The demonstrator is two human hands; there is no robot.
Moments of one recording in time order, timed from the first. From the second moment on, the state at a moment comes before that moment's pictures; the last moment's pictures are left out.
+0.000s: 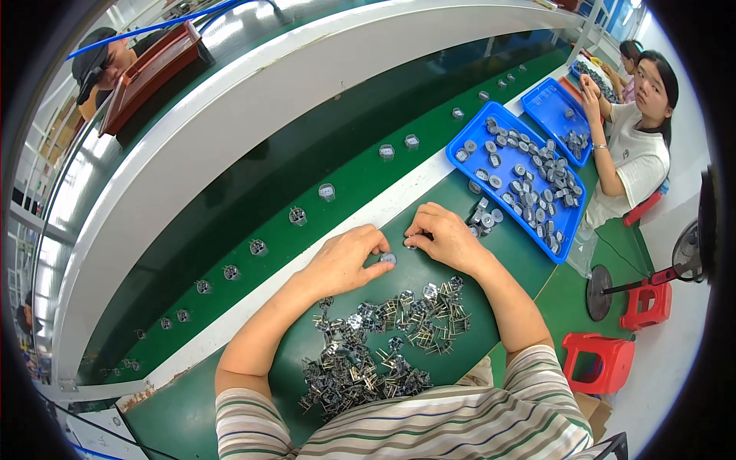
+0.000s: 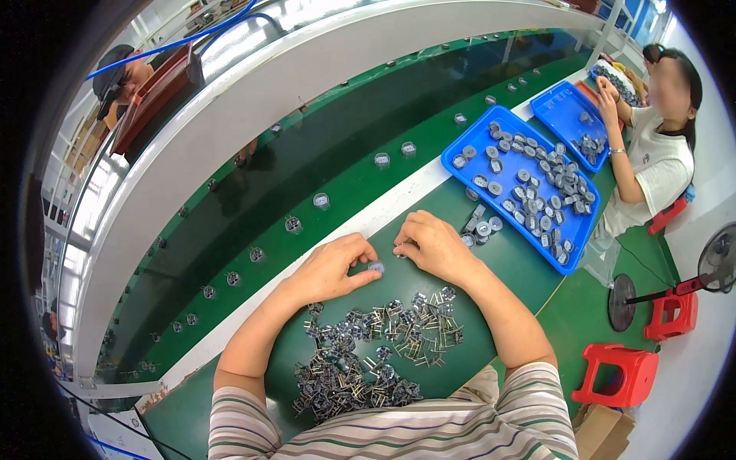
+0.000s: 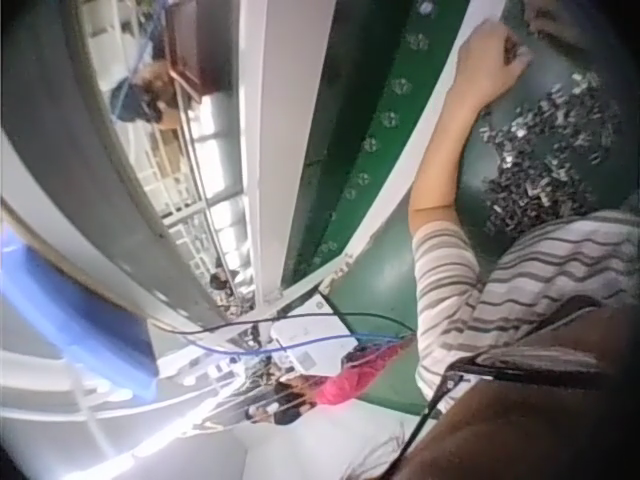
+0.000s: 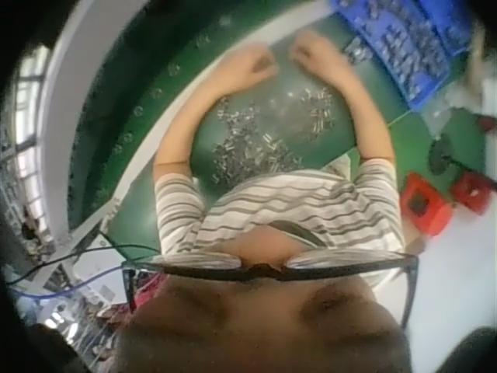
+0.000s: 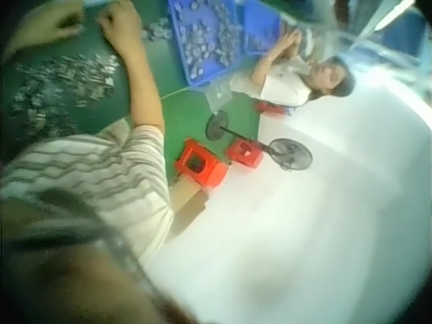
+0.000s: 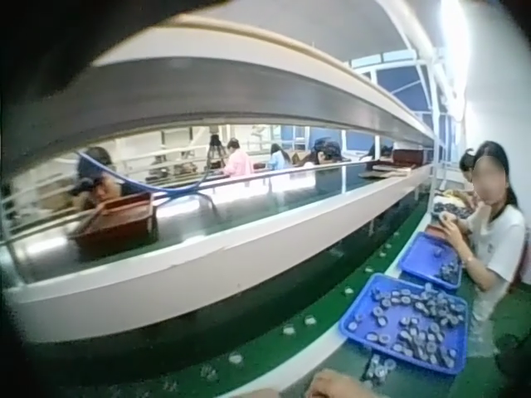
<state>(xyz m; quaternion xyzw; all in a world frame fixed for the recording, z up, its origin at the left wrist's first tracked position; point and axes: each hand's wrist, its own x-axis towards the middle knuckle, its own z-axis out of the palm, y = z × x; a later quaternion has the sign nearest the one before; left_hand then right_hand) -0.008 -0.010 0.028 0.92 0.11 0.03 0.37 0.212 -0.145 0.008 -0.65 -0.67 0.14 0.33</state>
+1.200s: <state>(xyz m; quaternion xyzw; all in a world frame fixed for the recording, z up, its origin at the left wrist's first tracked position) 0.000 -0.016 0.008 0.91 0.16 0.11 0.38 0.190 -0.137 -0.005 -0.60 -0.68 0.13 0.41</state>
